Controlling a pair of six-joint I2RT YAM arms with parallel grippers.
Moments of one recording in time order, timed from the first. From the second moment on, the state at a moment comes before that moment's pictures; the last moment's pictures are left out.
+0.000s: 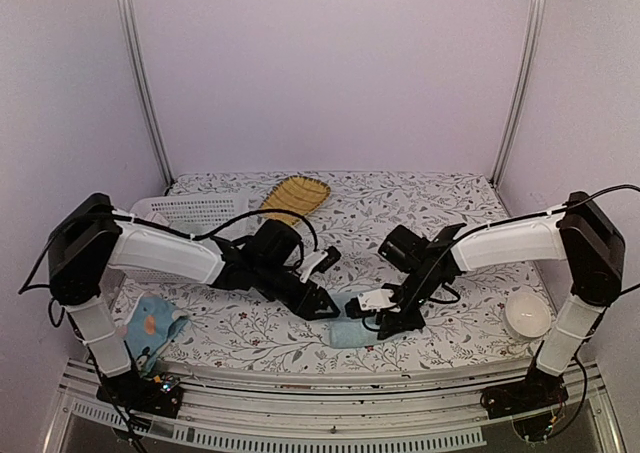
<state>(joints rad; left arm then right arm) -0.91 1.83 1.02 -0.03 0.51 -0.28 0.88 1.73 1.00 -0.58 -0.38 -0.83</state>
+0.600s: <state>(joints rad) -1.21 1.58 0.77 0.17 -0.10 0.06 0.61 2.24 1.44 -1.18 -0.96 -0.90</state>
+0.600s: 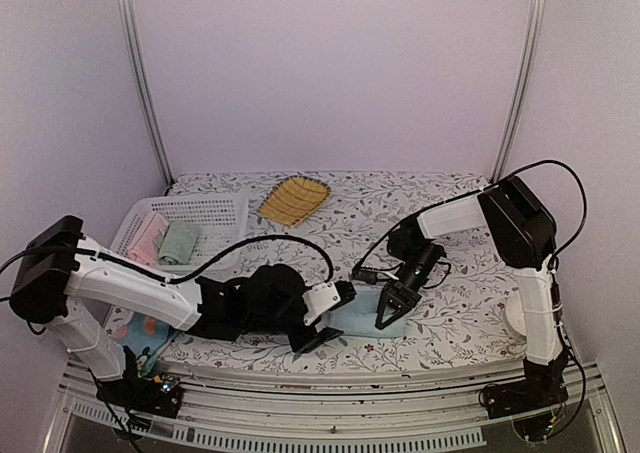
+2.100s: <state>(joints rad) -1.29 2.02 1.22 -0.08 -0.24 0.44 0.56 2.09 1.50 -1.10 -0.82 -0.73</state>
